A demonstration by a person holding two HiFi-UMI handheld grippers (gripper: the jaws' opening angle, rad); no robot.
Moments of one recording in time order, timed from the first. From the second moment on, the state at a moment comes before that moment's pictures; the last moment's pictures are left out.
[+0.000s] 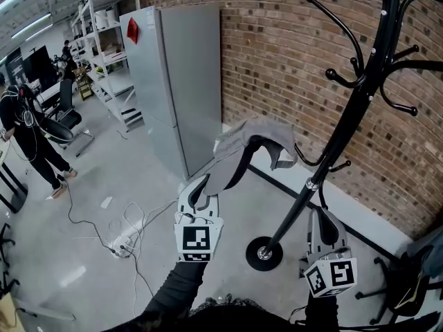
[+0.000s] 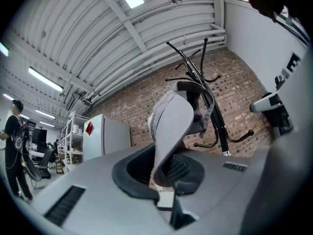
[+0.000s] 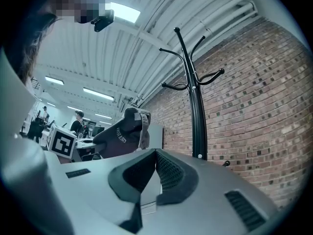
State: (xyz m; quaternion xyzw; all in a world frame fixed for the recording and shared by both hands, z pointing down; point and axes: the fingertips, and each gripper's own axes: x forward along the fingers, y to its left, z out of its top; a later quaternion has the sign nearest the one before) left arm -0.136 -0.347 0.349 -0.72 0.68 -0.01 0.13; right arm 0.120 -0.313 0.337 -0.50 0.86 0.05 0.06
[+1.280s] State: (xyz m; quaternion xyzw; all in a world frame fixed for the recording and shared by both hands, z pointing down) left arm -0.108 -0.316 0.379 -0.76 0.65 -0.01 0.08; right arm 0.089 -0.315 0.364 -0.49 0.87 0.06 0.00
